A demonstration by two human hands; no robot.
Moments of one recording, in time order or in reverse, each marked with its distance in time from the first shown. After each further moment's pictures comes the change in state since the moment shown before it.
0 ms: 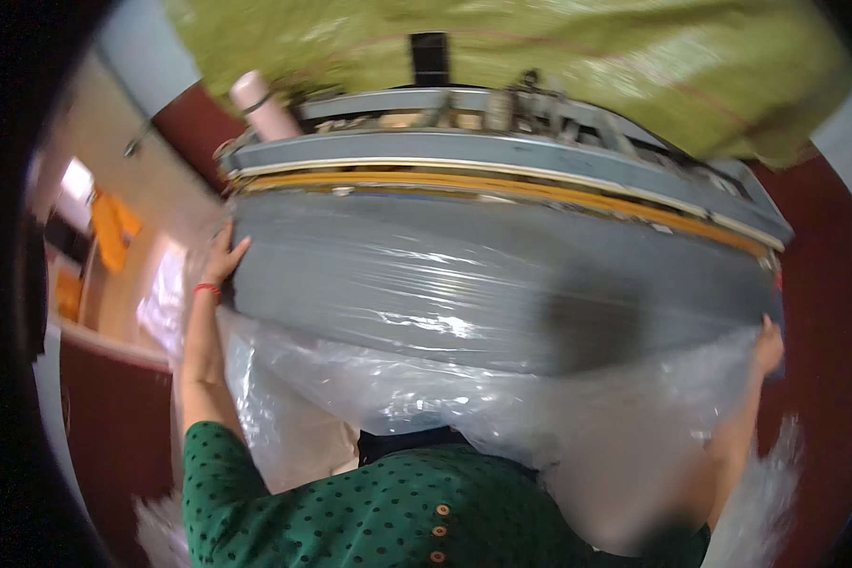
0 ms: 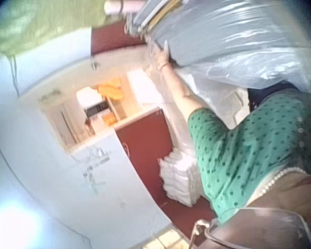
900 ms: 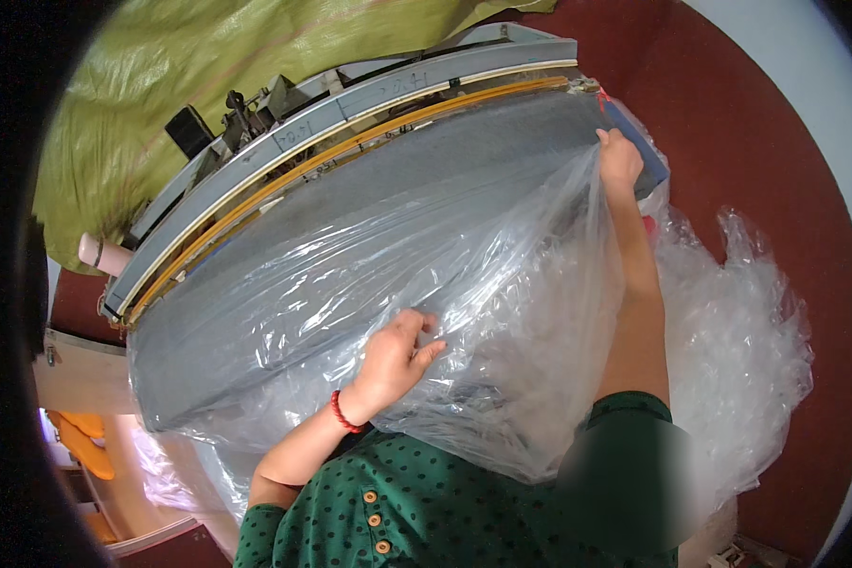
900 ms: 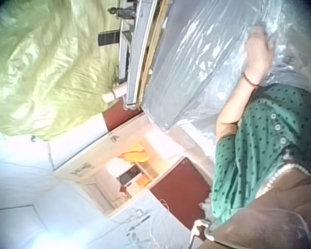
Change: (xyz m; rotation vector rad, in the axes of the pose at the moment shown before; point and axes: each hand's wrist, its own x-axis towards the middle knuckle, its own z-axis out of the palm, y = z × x) left_hand -0.260 0.536 0.054 -0.629 -0.635 0.845; right_hand -0.017 0.002 -0.021 0.009 0.031 0.014
